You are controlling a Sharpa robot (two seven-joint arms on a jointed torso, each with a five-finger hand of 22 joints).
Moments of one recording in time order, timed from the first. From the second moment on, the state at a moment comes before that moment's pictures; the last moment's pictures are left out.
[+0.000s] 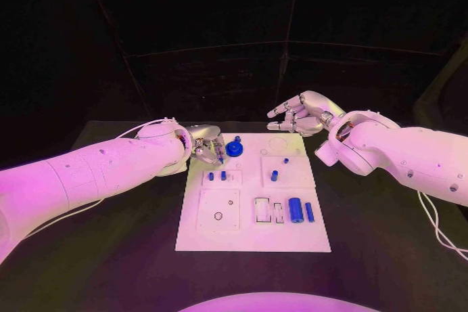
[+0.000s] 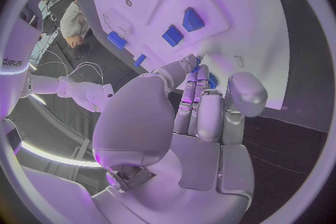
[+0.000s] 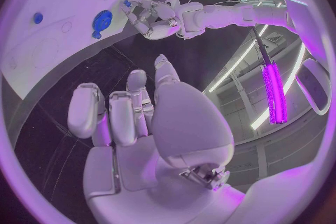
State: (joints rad) left arm 1.25 -0.54 -0.11 1.12 -1.30 -0.03 0.01; left_hand 1.32 -0.11 0.55 -0.11 0.05 1.08 0.14 0.18 0.07 1.14 0.07 0.20 0.06 1.47 -0.01 1.34 1.13 0.12 1.43 0.08 1.08 1.08; right arm 1.24 -0.81 0.00 1.45 -0.86 -0.31 0.14; right_hand 1.39 0.00 -0.17 0.15 0.27 0.93 0.15 0.08 0.07 1.19 0.06 0.91 0.86 1.47 0.00 1.38 1.27 0.06 1.33 0.10 1.39 1.21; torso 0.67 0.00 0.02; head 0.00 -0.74
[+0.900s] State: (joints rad) left arm 1.25 -0.52 -0.11 1.09 -1.30 -0.02 0.00; left_hand 1.32 -0.11 0.55 -0.11 0.05 1.08 0.14 0.18 0.07 1.14 0.07 0.19 0.07 1.47 -0.01 1.34 1.13 0.12 1.43 0.08 1.08 1.09; right arm 1.24 -0.81 0.00 1.45 -0.86 -0.31 0.14; right_hand 1.39 0.00 -0.17 0.15 0.27 0.93 0.15 0.08 0.07 1.19 0.06 0.91 0.86 1.47 0.00 1.38 1.27 0.06 1.33 0.10 1.39 1.21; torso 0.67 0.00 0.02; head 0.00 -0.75
